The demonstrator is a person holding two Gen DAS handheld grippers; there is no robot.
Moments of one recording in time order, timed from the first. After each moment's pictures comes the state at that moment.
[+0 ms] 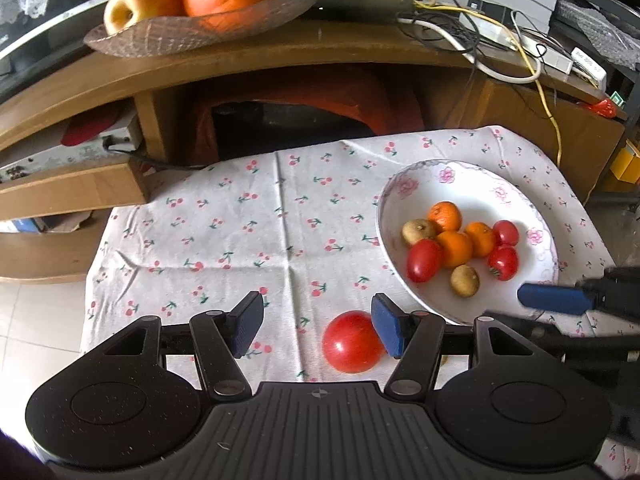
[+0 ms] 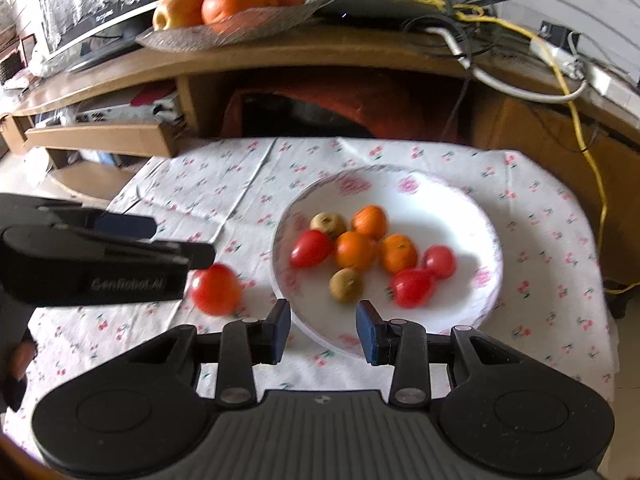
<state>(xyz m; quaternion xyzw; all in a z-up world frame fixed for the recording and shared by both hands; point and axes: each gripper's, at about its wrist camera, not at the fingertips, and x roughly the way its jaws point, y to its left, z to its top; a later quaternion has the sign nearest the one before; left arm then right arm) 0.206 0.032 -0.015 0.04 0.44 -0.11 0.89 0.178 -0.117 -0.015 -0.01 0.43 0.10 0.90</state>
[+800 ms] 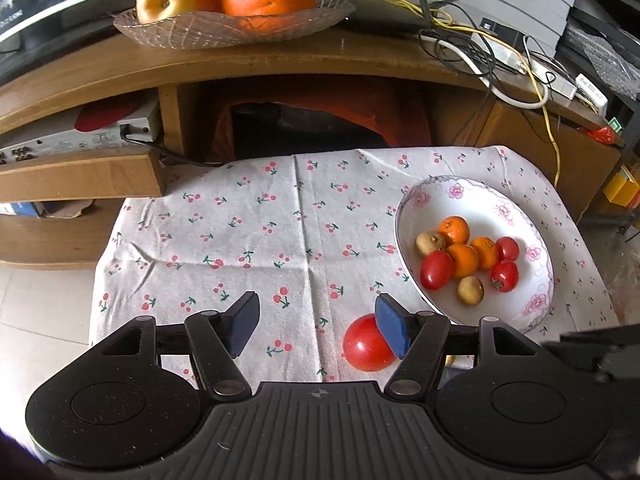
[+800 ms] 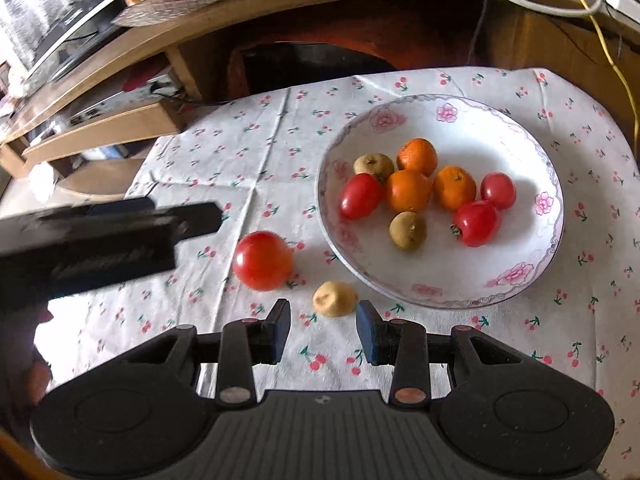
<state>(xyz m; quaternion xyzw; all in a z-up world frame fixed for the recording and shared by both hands) 0.207 0.057 -0.007 0.01 0.44 -0.12 0.89 0.194 -0.097 -0.031 0.09 0.52 0.09 0.85</state>
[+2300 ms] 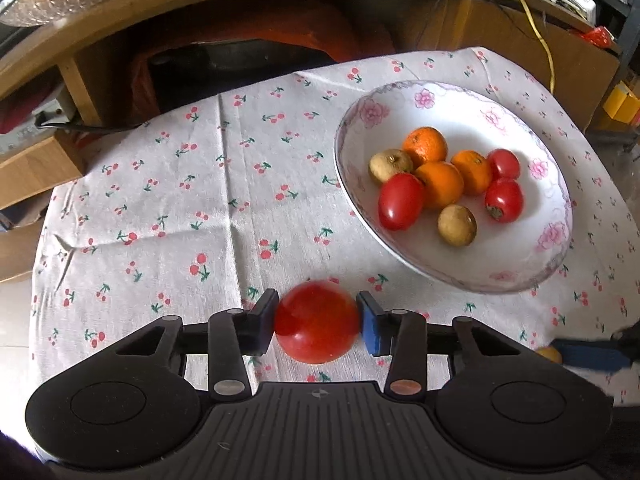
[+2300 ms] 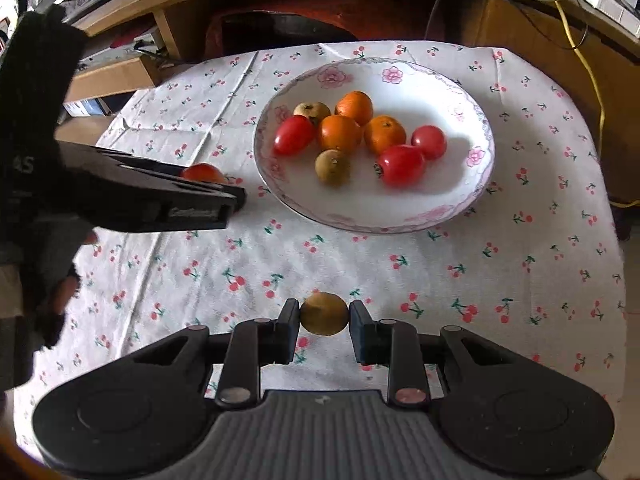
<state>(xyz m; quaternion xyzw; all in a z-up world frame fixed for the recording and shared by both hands) 0.218 -0.005 -0.057 0.09 0.50 -0.15 0.85 0.154 -0.134 -0.039 0.01 0.53 0.09 0.84</state>
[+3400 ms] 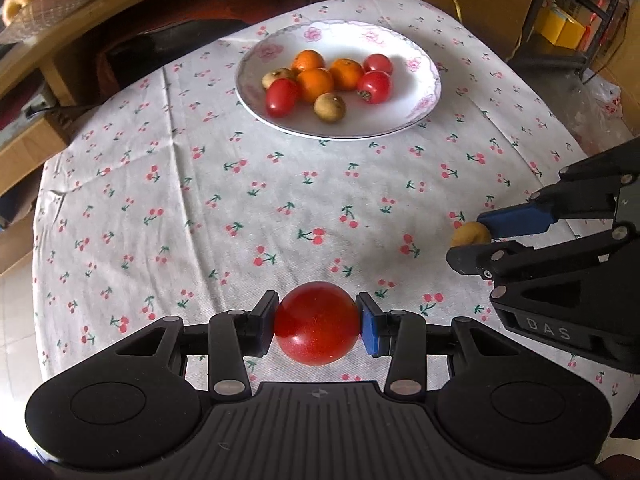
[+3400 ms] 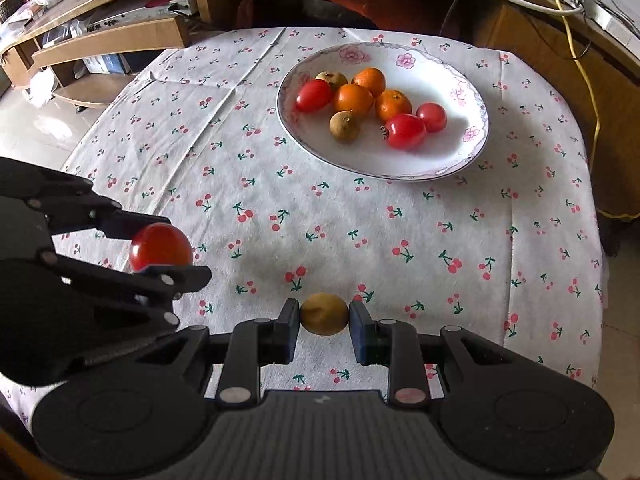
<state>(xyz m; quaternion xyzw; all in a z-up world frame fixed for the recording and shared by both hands) 0.117 -0.022 -0.039 0.15 0.52 -0.20 0.82 0.113 -0.135 -0.035 -0.04 0.53 0.11 0.84</state>
